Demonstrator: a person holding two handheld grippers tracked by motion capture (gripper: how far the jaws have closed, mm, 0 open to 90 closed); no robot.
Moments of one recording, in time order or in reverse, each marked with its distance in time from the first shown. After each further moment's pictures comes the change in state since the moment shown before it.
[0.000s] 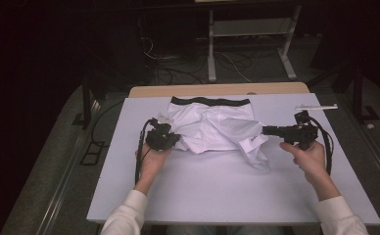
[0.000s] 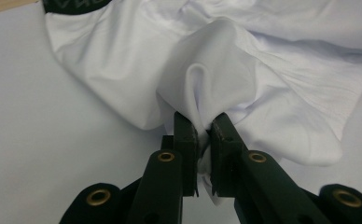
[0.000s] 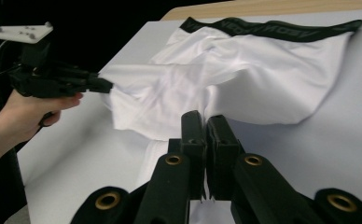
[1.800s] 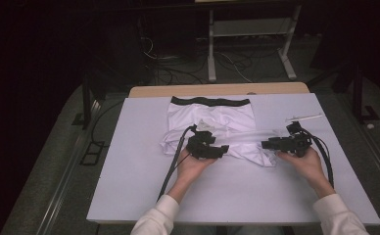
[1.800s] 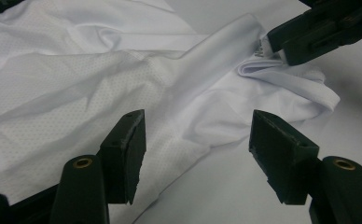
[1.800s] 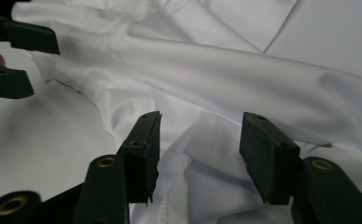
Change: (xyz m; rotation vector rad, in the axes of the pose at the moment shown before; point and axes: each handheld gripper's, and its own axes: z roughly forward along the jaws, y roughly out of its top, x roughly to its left) left arm -0.105 0.024 0.050 -0.093 -0.294 0.002; right arm -0.040 -0.032 0.033 0.189 -0.128 -0.012
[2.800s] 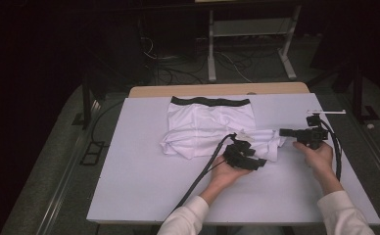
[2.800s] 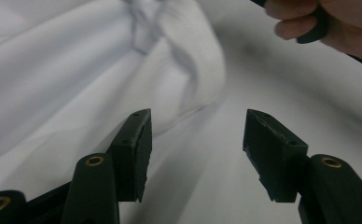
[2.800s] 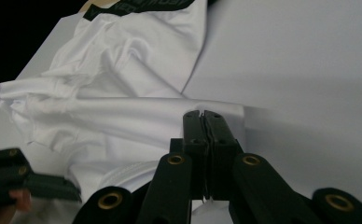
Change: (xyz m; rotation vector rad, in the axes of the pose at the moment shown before) left arm -0.074 0.008 0.081 0.051 -0.252 0.097; right arm -0.050 0.004 -0.024 -0.144 -0.031 0.183
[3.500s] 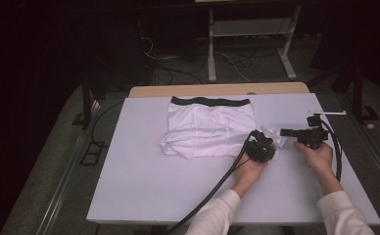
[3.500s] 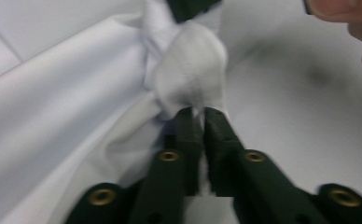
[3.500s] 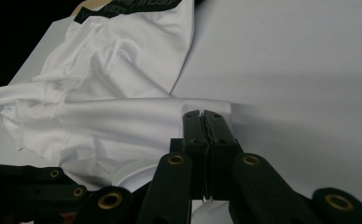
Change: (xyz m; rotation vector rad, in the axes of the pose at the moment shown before) left arm -0.007 0.026 0.062 0.037 0.222 -0.002; right arm -0.008 -0.001 0.003 -0.005 -0.015 0.031
